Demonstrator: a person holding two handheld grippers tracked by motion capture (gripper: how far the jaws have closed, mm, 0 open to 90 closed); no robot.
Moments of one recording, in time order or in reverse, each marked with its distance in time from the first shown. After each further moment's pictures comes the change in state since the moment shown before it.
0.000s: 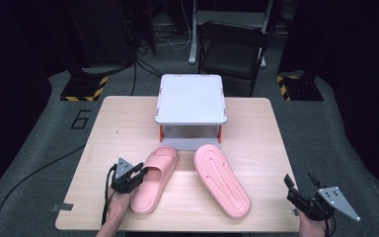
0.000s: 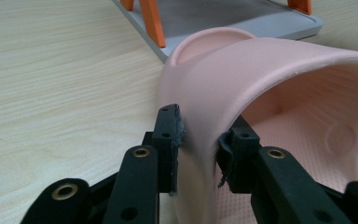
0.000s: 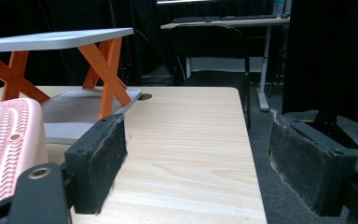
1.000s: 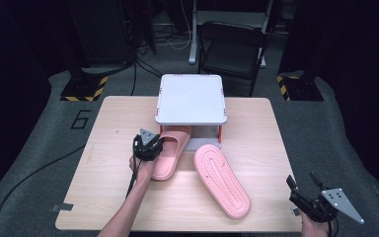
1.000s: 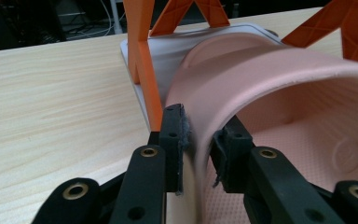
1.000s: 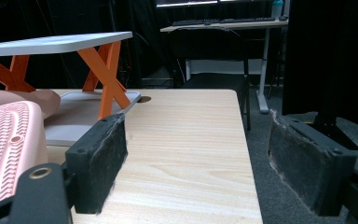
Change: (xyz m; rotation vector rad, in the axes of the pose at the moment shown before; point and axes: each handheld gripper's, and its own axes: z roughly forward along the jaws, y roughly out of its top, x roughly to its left) left arm -0.013 0.074 0.092 -0.041 0.123 -0.022; right arm -0.004 0.001 -0.004 -0.016 -0.002 0.003
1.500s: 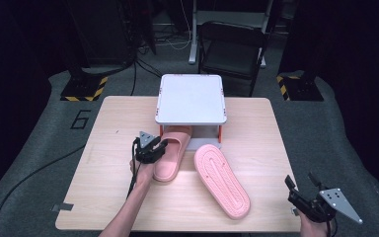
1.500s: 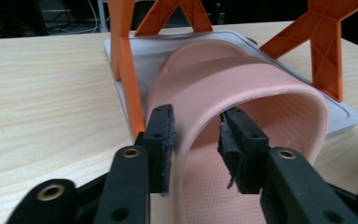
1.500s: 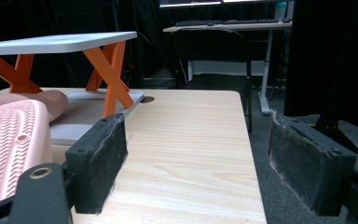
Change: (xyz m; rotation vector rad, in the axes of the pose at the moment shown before) left arm -0.001 -0.005 -0.009 -0.029 -0.067 -0.063; right arm 0.005 0.001 0.000 0.000 0.010 -0.011
